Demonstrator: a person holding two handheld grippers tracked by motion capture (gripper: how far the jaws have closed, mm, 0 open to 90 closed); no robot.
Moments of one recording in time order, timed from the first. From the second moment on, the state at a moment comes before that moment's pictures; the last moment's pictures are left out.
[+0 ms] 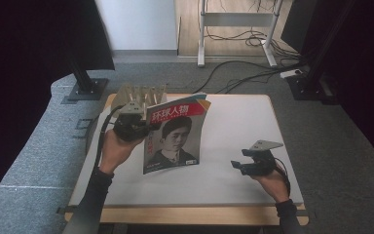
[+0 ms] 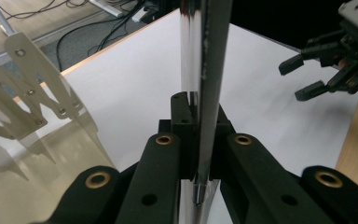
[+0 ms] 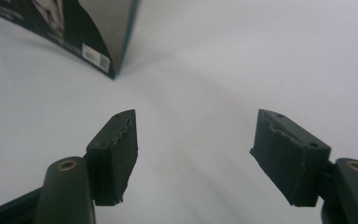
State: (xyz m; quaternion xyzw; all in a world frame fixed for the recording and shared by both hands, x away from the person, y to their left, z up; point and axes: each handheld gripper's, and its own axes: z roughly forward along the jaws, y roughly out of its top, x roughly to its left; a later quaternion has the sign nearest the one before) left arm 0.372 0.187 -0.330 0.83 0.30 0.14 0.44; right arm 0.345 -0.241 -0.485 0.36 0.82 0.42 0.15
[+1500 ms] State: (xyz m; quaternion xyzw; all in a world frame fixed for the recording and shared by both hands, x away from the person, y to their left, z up) left arm 0.344 0.329 -0.293 0.75 0.44 0.24 0.44; right arm 0.344 -0.237 -0.536 0.41 0.83 0.35 0.17
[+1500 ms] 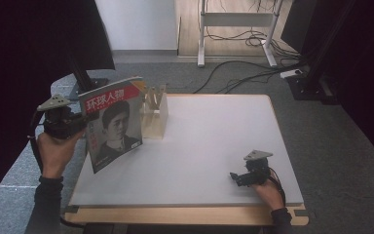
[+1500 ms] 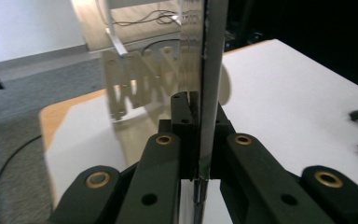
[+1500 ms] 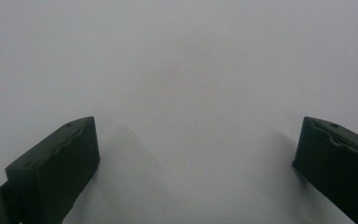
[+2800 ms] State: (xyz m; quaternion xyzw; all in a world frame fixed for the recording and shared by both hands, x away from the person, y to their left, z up) left arm 0.419 0.312 -0.317 0.79 0.46 0.19 0.36; right arm 0.344 -0.237 -0.536 0.41 0.83 0.35 0.17
